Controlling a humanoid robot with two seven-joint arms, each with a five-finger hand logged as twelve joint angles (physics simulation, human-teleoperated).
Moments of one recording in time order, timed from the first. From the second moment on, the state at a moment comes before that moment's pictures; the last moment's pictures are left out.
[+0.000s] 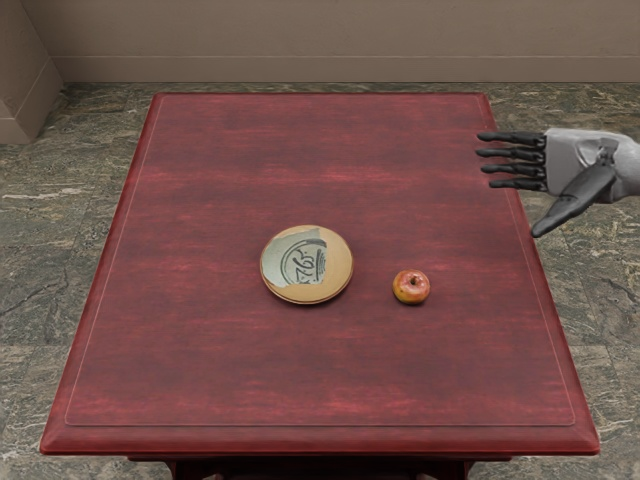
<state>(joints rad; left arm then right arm) -0.05 0.00 0.07 -0.10 -0.10 -0.12 -0.04 0.97 -1.02 0.39 1.27 -0.02 0.61 -0.25</state>
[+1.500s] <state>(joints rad) -0.05 0.00 0.07 -0.10 -0.10 -0.12 -0.04 0.81 -0.89 0.42 1.72 -0.88 0.15 -0.16</state>
